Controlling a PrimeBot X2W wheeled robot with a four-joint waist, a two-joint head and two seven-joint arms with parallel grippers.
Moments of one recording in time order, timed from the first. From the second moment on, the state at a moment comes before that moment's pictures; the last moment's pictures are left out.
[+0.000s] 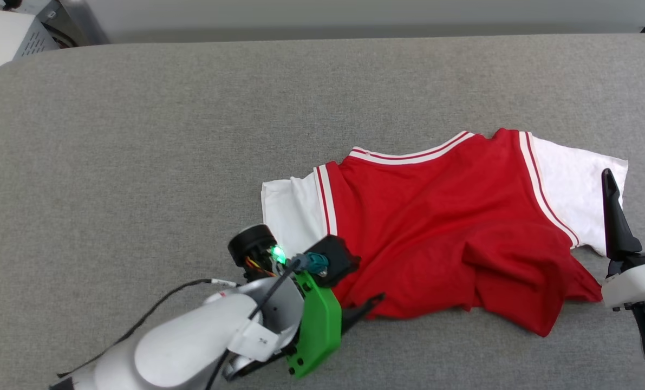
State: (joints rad) left arm -0.71 0.49 -1.19 0.08 -0.73 -0.10 0.23; right arm -0.13 -0.28 -0.08 0.00 0.27 0.13 -0.11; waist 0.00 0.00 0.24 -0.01
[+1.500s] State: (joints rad) left arm -1.11 0.58 -1.23 0.46 -0.98 -0.13 0.64; right arm -0.25 -0.26 -0.06 -0.02 0.26 0.13 -0.13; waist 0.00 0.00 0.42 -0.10
